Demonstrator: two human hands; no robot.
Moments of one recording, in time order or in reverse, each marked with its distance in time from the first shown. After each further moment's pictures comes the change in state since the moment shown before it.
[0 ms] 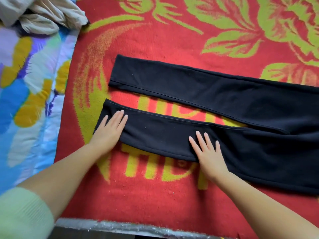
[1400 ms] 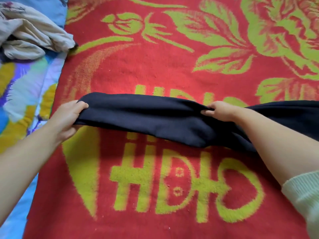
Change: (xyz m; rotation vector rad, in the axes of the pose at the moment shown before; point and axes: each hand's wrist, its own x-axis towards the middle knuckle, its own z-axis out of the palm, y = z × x) left_hand 0.090 -0.070 -0.088 -1.564 0.180 -0.887; right_hand 0.169 0.120 -0.132 0.363 -0.176 0.074
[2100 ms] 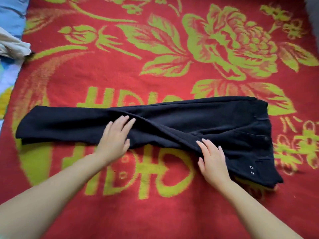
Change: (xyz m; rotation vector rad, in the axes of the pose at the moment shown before) left_hand -0.147 -0.039 0.198 1.198 -0.195 0.938; right_hand -0.204 0.126 0.133 -0.061 0.628 0.020
